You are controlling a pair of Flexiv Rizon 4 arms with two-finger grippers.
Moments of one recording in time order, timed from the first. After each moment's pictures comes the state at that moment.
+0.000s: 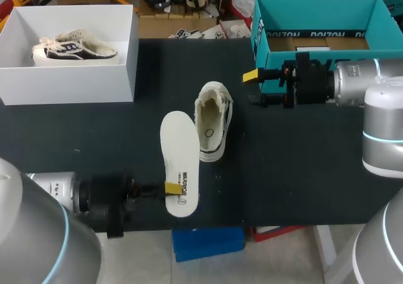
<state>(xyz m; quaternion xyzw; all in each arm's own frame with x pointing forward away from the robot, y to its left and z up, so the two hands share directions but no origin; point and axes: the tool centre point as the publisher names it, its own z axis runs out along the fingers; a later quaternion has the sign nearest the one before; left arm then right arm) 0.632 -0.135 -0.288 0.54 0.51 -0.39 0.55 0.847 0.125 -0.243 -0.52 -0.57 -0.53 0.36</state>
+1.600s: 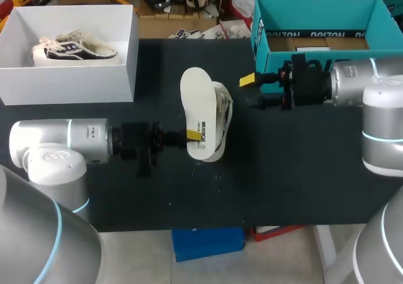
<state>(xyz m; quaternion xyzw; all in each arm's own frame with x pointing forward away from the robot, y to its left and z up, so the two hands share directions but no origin) 0.765 -0.174 -0.289 0.56 0.49 -0.37 0.56 0.836 0.133 -0.247 -0.51 -0.59 -0.51 0.37</state>
